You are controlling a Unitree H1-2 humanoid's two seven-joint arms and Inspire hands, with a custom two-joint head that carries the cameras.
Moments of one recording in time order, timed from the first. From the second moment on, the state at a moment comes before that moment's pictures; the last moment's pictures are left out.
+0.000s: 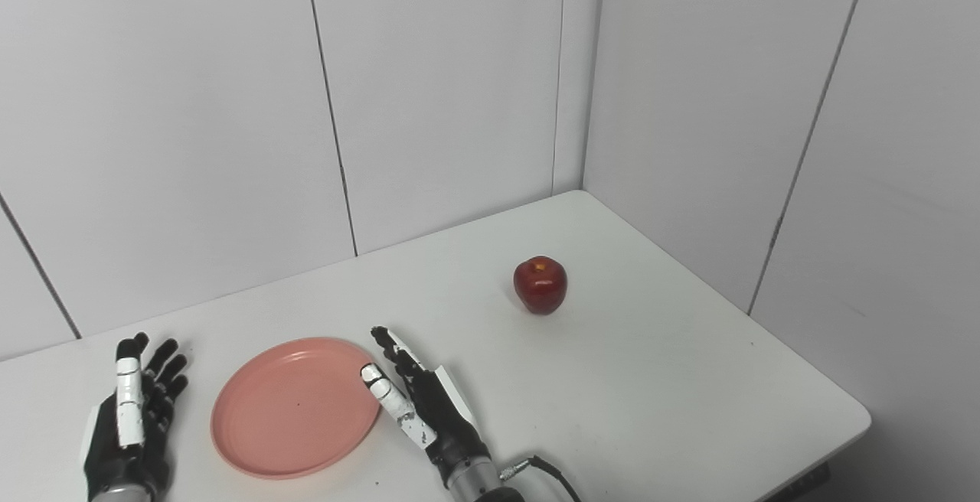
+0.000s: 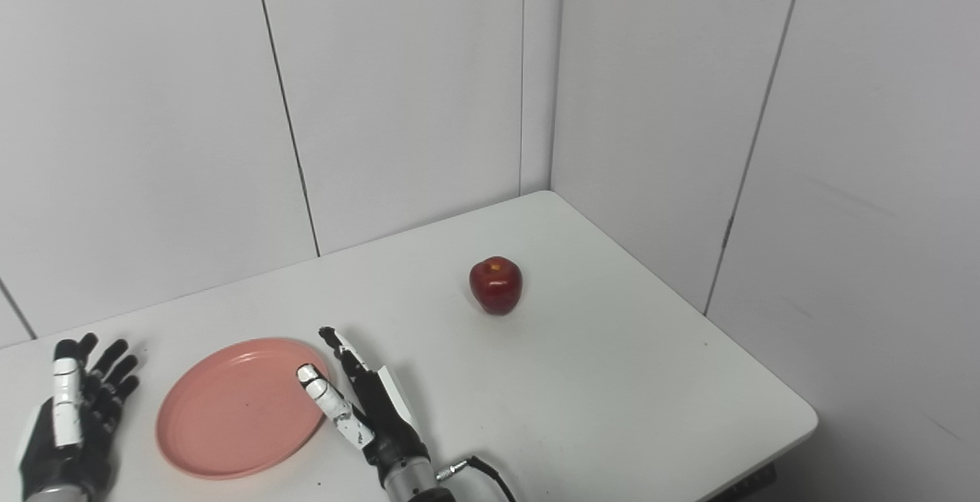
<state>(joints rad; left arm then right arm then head) -0.53 -0.02 0.08 0.63 -0.15 -0.02 -0.08 -0.08 0.10 0.11 0.05 -0.20 -0.01 -0.14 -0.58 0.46</state>
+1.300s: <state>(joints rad) -0.54 -0.02 0.08 0.68 -0.13 -0.06 -0.07 -0.18 -0.03 0.05 -0.09 -0.49 -0.03 -0.23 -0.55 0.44</state>
